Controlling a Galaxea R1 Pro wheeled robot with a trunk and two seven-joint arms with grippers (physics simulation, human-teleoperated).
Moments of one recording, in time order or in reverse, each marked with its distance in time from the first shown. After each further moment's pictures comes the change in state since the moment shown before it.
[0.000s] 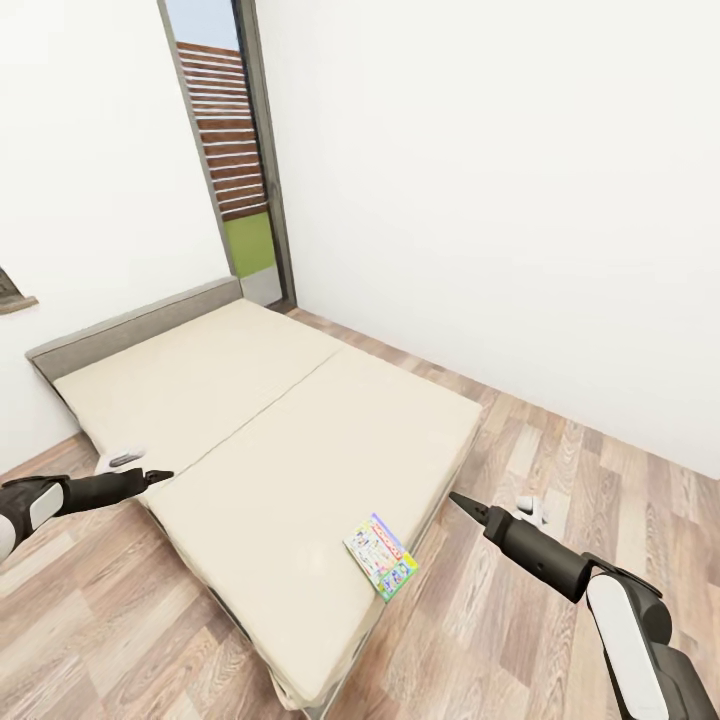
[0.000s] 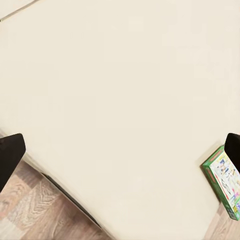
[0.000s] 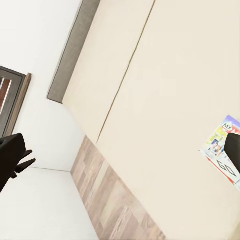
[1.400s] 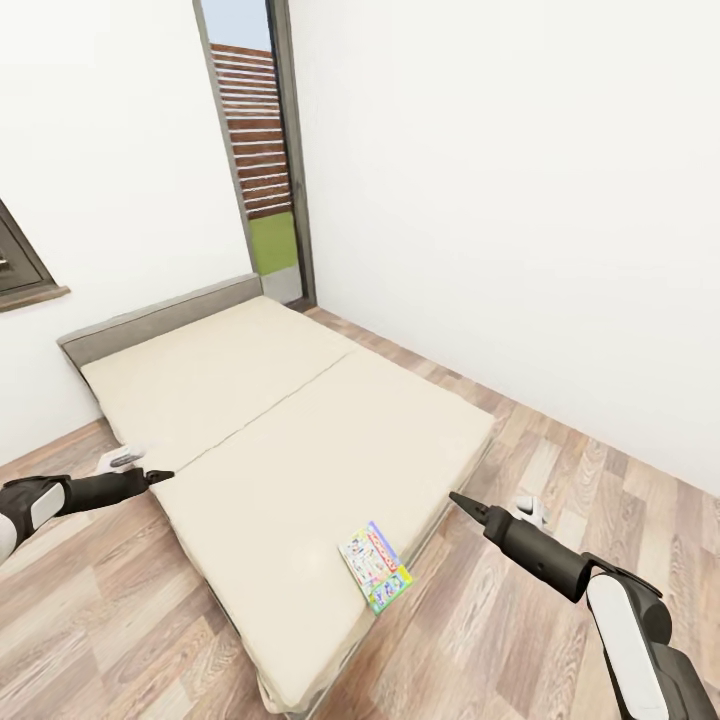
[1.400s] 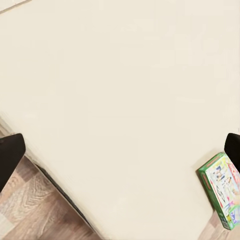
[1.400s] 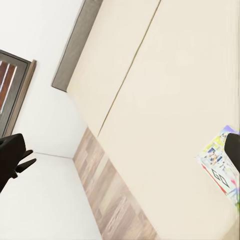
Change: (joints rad) left arm 0.000 -0.002 0.000 0.000 0.000 0.000 0.001; right arm 0.000 0.000 0.000 0.000 0.000 0.000 0.001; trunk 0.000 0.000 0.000
